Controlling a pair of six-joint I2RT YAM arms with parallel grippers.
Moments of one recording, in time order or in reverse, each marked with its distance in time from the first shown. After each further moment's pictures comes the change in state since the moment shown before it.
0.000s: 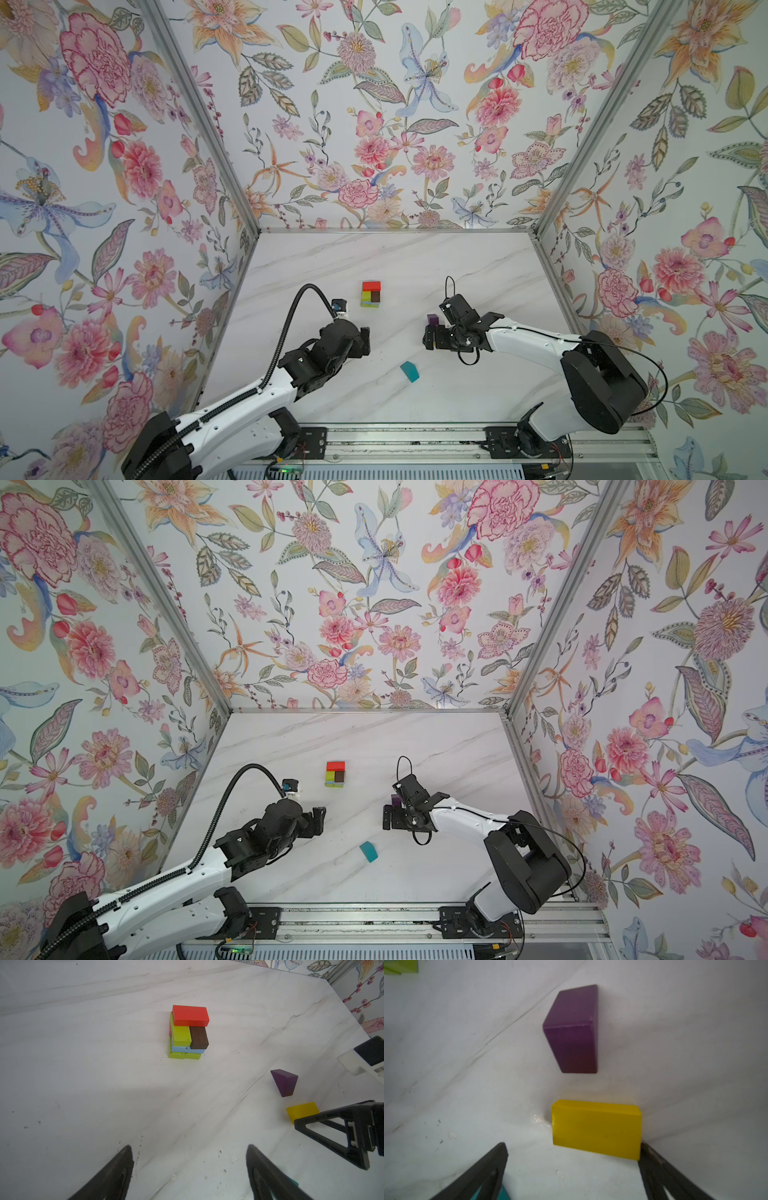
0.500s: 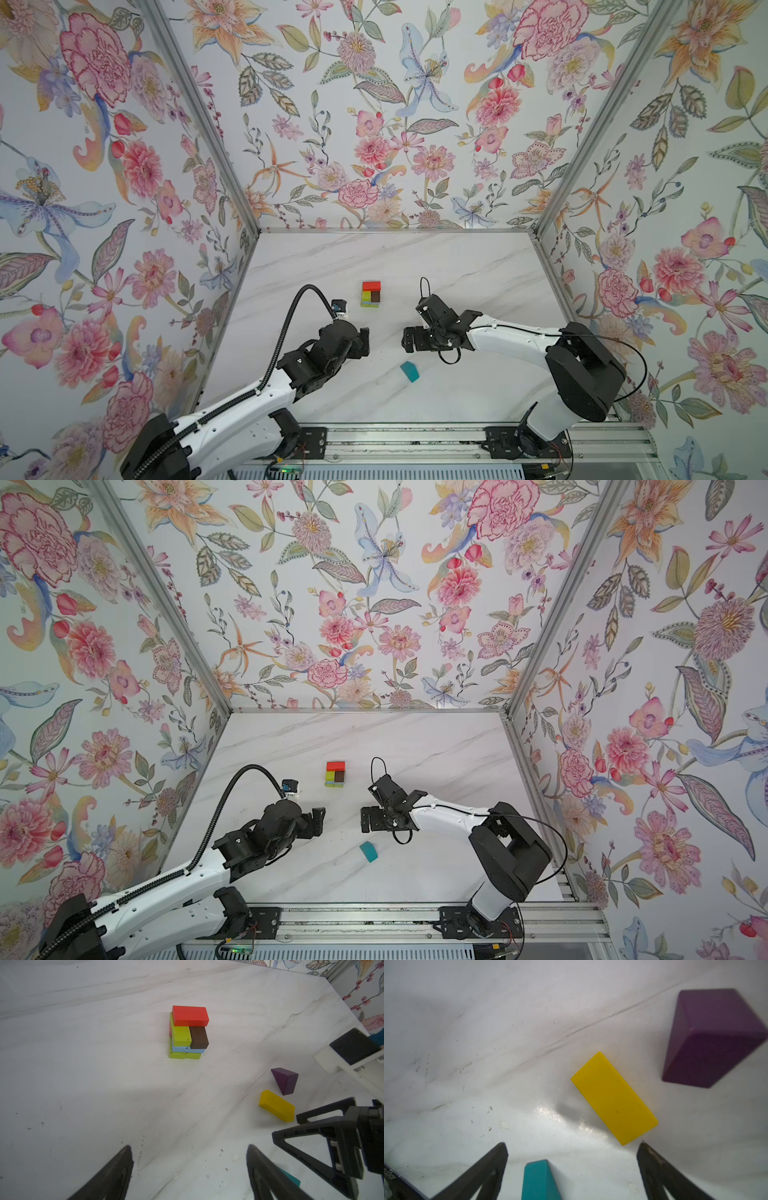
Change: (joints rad) left arm 0.000 -0.011 -0.007 -0.002 0.001 0.016; right arm 0.116 0.050 0.117 -0.025 0.011 0.023
